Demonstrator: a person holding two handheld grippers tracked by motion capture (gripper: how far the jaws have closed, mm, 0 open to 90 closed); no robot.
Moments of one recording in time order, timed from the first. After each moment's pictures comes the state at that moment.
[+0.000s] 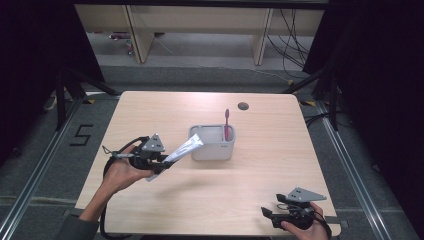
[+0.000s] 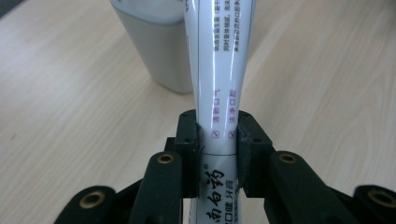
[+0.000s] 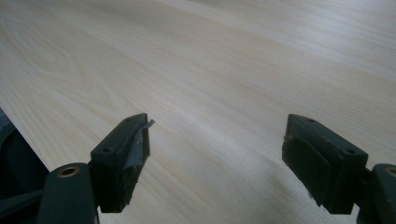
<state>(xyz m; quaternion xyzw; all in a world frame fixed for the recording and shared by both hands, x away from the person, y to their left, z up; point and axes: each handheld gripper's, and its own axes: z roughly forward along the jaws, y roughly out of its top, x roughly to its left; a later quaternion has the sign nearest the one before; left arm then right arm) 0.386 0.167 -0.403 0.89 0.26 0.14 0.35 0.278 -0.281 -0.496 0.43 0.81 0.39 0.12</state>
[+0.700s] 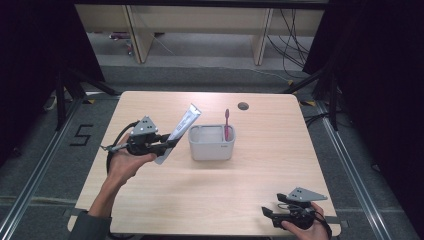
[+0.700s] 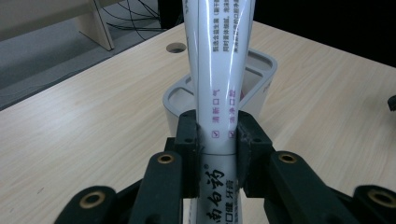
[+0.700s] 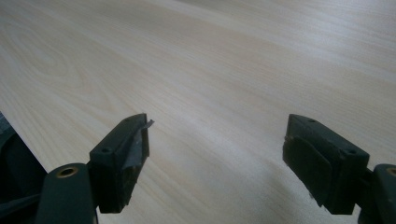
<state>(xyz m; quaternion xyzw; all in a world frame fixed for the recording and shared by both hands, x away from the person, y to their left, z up) 0.401 0.163 -0.376 0.80 0.31 0.18 0.48 0.277 -0.281 -0.496 0.44 0.80 0.40 0.11</state>
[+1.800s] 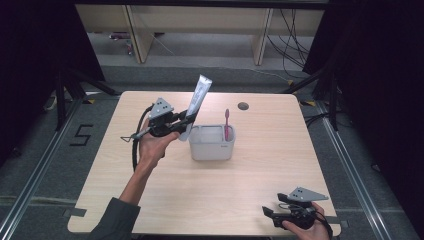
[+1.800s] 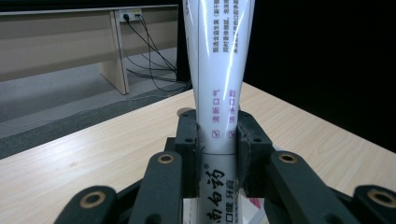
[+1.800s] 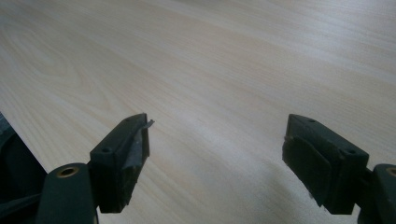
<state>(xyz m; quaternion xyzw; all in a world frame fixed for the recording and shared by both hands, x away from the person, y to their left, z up) 0.441 0.113 -0.367 0.71 0.35 0.22 0.57 0.278 -0.284 -0.495 0.43 0.80 0.40 0.12</state>
